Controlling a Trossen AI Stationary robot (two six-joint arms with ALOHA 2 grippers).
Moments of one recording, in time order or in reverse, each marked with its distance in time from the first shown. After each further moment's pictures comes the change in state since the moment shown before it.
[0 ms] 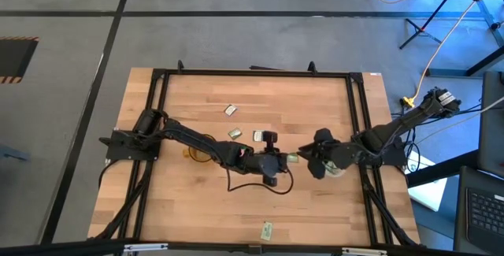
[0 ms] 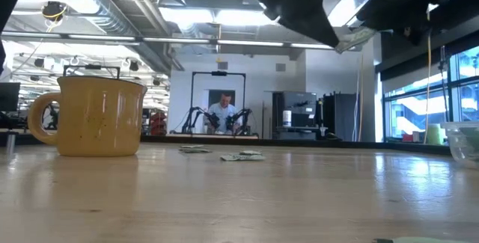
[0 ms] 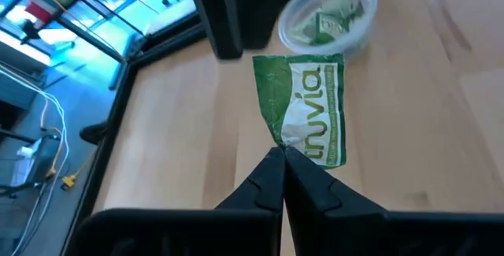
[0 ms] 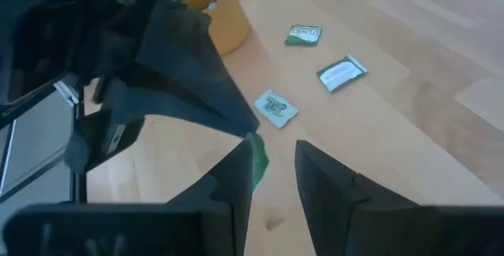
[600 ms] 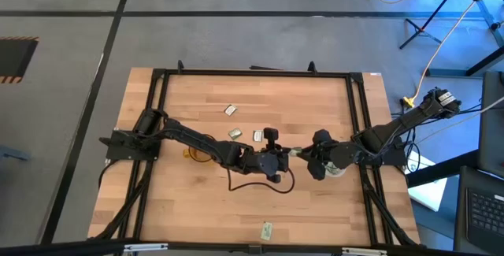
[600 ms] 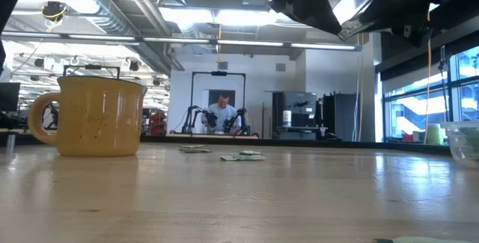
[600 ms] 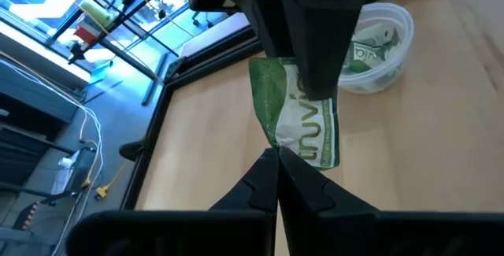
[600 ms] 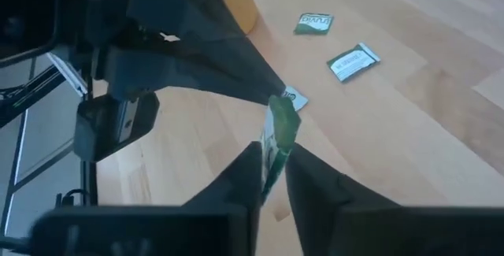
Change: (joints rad) left arm 0.001 0.000 0.001 0.099 -0.094 0.089; right arm -0.007 0.007 0.000 0.009 -0.054 0.003
